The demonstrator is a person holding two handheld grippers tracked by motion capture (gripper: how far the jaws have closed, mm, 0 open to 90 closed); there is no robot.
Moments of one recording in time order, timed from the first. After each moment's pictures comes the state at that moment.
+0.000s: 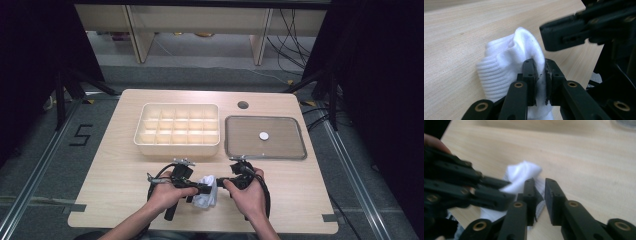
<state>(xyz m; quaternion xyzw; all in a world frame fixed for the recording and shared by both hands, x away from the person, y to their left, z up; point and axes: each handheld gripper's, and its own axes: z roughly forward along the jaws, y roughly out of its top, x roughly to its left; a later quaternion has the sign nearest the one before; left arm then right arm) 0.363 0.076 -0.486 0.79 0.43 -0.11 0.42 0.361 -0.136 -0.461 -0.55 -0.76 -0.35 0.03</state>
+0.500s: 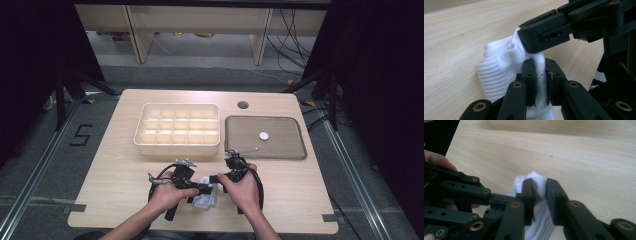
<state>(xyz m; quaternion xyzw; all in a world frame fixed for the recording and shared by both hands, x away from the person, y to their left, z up) 0.362 0.073 -0.488 0.79 0.43 -0.10 0.42 0.381 -0.124 -0.471 -0.55 -0.75 -0.36 0.08</state>
